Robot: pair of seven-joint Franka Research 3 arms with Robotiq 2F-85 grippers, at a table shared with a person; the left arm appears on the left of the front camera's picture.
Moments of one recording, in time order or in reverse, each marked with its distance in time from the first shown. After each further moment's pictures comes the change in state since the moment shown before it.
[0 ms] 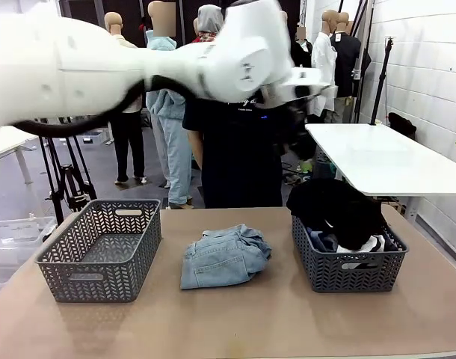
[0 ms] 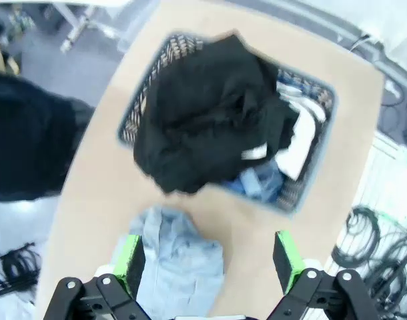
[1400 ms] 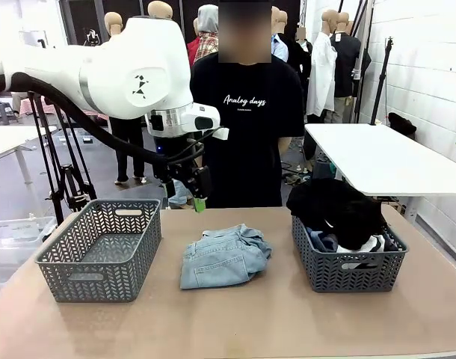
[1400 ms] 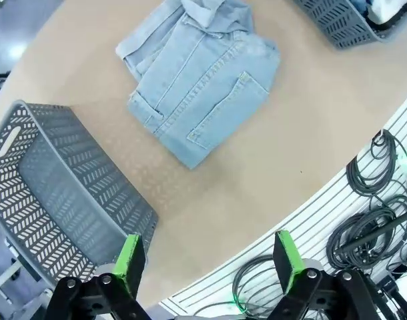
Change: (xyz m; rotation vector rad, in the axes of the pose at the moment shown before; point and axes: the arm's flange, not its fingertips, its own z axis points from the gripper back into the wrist) left arm -0.203 0.019 0.044 0.074 0.322 0.417; right arm 0.000 0.000 0.000 0.000 0.000 0.000
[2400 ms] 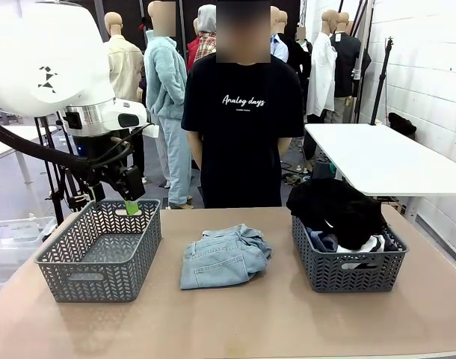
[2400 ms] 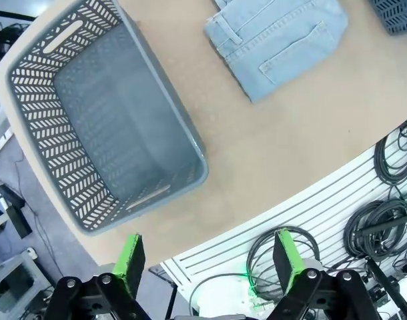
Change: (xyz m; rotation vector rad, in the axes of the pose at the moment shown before) left arm -0.108 0.064 0.027 0.055 0.015 0.163; right arm 0.000 0.000 0.000 0.000 0.000 0.000
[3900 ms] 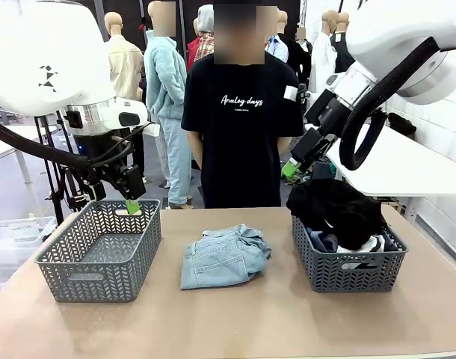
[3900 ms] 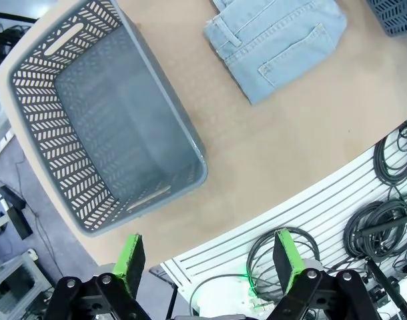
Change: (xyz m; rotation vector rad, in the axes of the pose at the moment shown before) left arm 0.001 -0.001 0.002 0.002 -0.006 -0.002; right arm 0.127 0.180 -0.222 0.372 0.247 0.418
